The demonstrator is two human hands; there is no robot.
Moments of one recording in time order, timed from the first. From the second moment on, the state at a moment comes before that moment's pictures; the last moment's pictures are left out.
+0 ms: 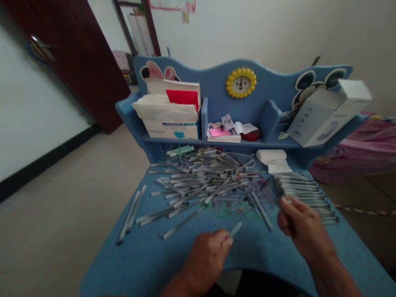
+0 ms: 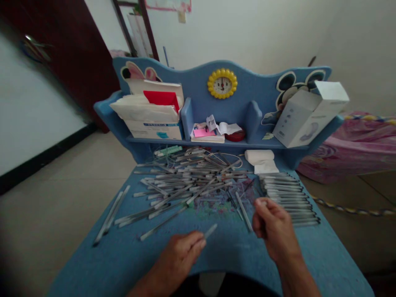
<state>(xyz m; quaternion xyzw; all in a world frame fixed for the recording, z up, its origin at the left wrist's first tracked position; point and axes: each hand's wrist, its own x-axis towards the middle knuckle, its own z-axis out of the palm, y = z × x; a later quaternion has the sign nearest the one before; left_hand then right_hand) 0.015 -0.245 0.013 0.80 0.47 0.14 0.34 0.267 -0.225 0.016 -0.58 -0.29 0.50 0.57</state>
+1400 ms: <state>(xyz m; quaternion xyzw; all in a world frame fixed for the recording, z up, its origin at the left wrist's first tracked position) 0.044 -0.129 0.002 0.70 0.60 0.24 0.31 0.237 -0.194 -0.036 -0.71 -0.55 0.22 0.39</state>
